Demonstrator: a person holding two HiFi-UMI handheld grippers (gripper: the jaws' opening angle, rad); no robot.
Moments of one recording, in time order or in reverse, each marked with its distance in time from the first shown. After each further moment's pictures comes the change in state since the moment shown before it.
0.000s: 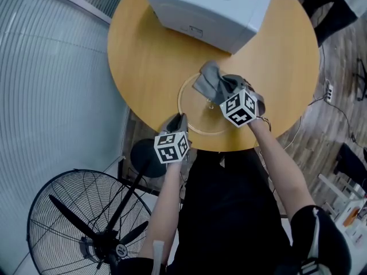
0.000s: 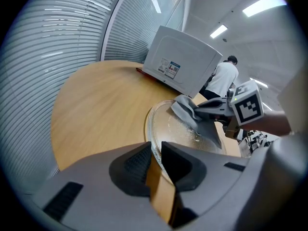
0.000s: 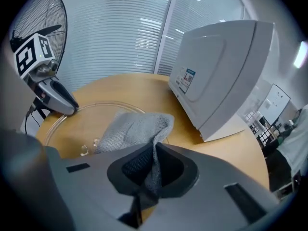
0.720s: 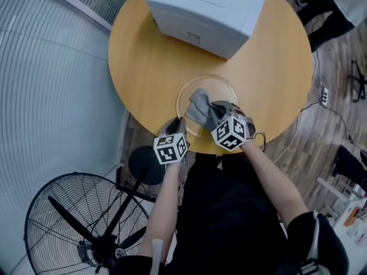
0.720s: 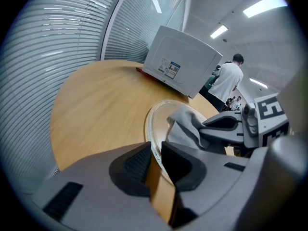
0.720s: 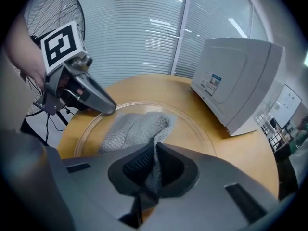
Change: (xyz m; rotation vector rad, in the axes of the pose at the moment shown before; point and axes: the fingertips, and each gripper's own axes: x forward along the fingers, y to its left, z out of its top) left arm -0.001 -0.001 -0.001 -0.001 0.000 -0.004; right arm -0.029 0.088 -0.009 -0.047 -0.007 0.105
